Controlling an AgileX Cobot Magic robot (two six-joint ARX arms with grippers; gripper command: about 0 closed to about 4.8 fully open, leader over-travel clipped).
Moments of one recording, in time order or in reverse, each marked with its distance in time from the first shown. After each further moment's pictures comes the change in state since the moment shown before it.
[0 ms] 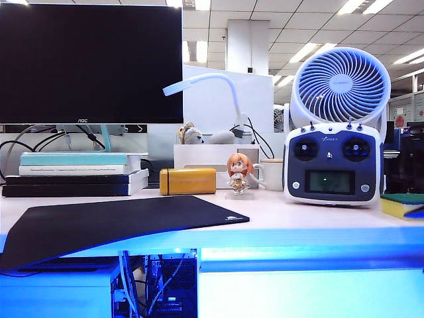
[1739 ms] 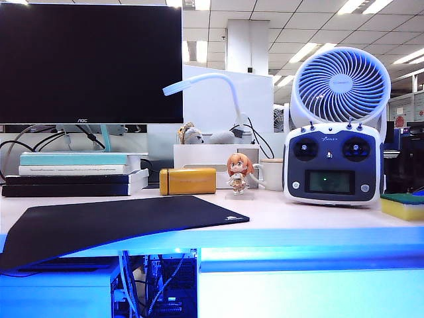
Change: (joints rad) left arm 0.000 0.000 0.000 0.000 -0.001 0.000; right arm 0.000 -0.177 -0.066 -0.047 0.167 0.006
